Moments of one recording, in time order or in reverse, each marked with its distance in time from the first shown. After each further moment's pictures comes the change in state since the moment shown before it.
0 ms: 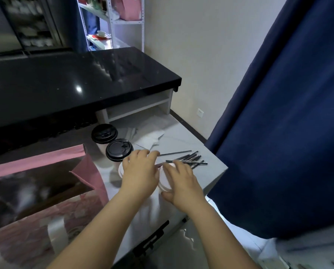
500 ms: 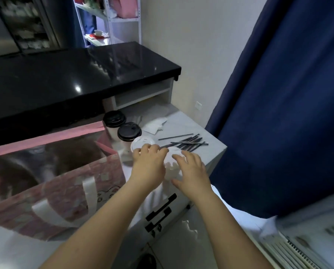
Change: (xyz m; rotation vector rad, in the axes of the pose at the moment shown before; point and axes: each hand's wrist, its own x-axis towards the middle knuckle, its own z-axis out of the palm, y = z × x) left_hand -0.064 -0.010 -0.005 0.153 -0.076 0.172; right_hand -0.065 -0.032 0.005 -0.056 0.089 0.099
